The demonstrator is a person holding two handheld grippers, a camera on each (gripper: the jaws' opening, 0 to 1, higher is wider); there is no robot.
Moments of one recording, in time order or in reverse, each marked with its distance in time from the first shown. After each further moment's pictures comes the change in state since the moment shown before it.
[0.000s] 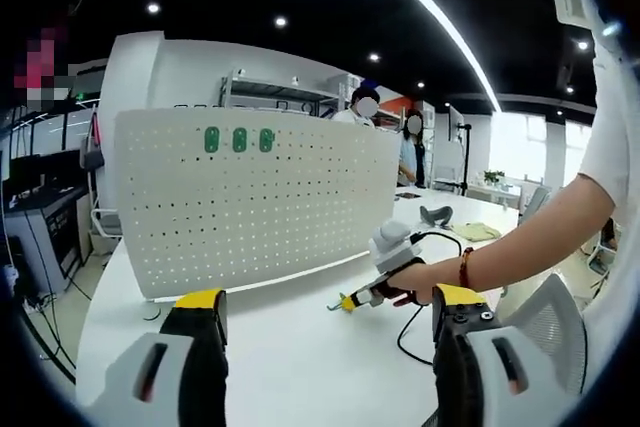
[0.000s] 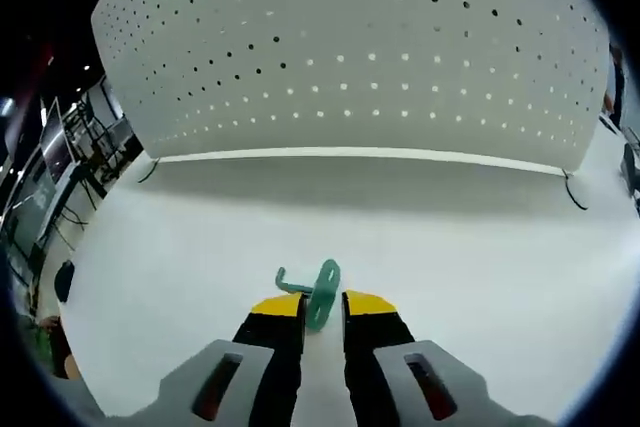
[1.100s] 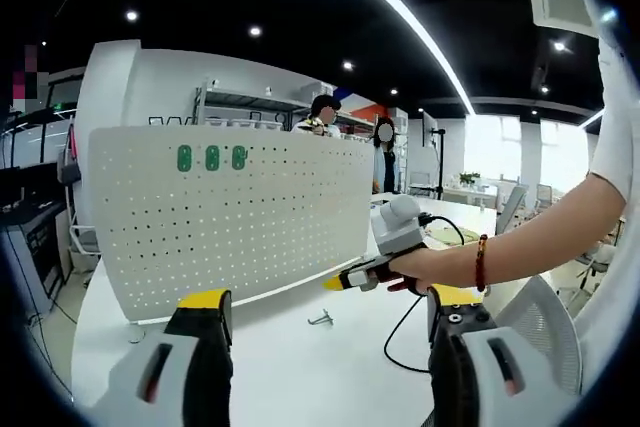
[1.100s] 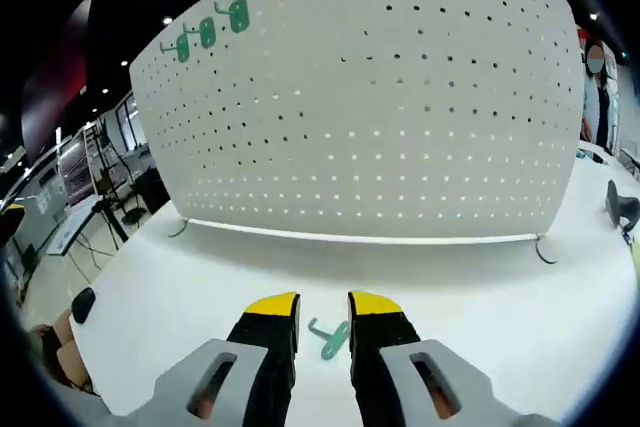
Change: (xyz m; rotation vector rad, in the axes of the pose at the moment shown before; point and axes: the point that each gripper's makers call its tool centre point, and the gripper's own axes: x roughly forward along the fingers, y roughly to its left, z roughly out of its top) left arm 0.004 -0.017 0.015 0.032 -0.037 -0.110; right arm -0.063 0.018 0.055 -0.034 -0.245 0.019
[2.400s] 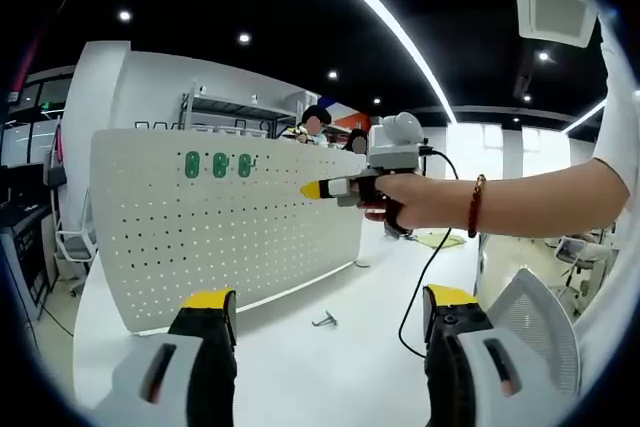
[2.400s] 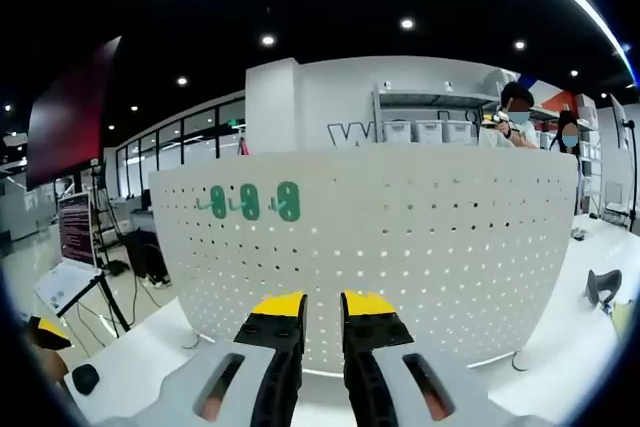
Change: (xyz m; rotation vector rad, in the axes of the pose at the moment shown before) left arm -0.013 0.033 0.006 0.004 -0.039 -0.103; right arm -0.057 0.060 0.173 -0.083 -0.413 -0.073
